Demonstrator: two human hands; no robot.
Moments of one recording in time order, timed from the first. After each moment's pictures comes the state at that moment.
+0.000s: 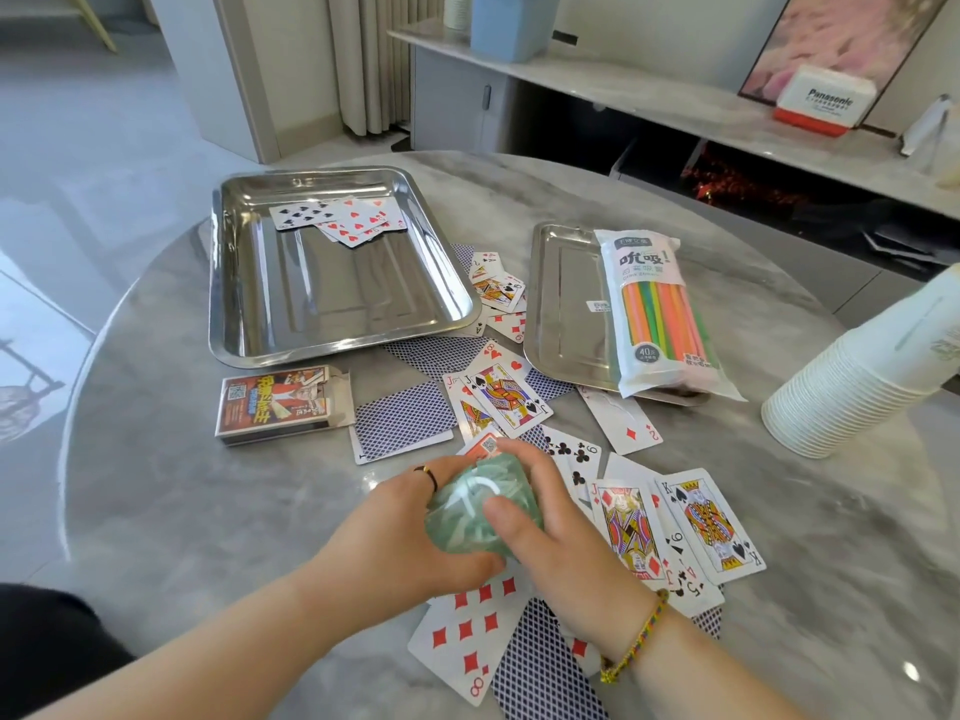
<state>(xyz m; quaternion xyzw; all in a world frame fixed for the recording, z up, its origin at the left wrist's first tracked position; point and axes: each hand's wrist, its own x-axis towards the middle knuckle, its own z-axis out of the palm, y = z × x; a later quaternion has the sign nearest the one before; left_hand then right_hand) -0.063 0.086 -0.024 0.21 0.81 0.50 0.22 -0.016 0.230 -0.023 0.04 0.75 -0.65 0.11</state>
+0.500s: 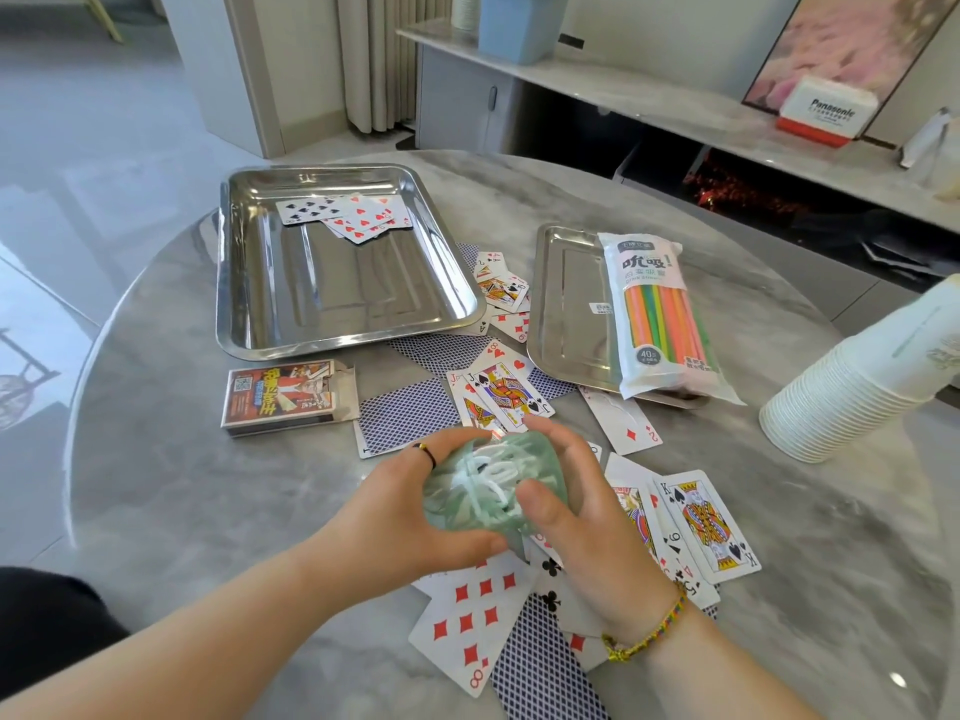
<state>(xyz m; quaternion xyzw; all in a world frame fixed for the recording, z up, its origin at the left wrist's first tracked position) -0.069 0.084 -0.017 0.24 0.78 0.55 0.19 -0.013 0.235 -0.013 0.05 0.69 -0.72 0.04</state>
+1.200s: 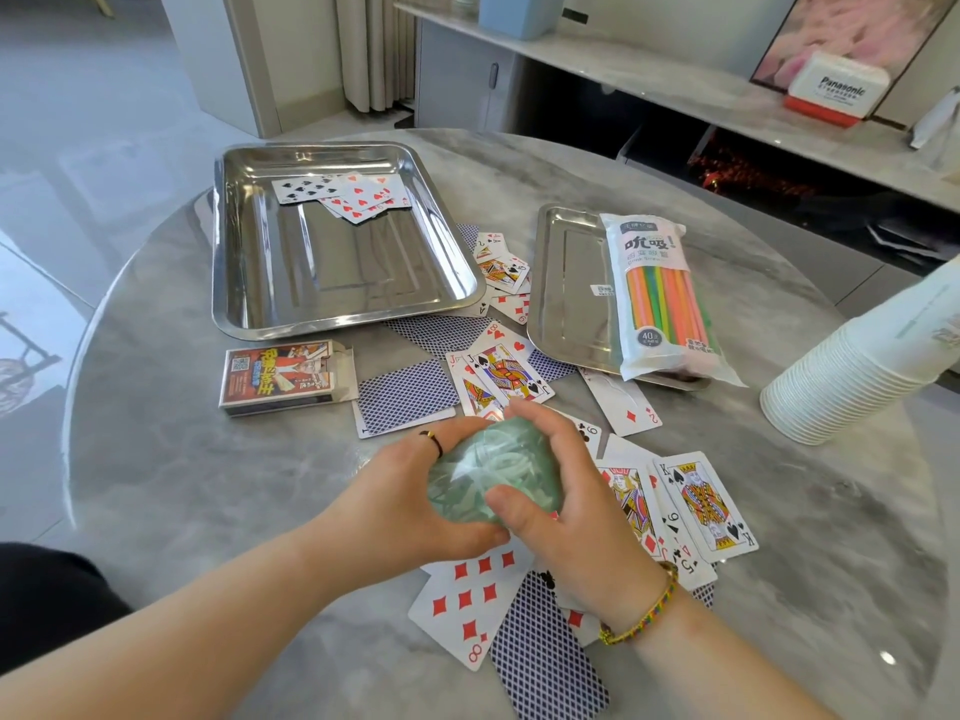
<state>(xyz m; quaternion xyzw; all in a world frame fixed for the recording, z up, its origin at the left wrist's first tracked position) -0.064 0.085 -0.014 0.28 0.79 0.53 0.17 -0.011 0.232 -0.017 0.00 0.81 -0.59 0.00</state>
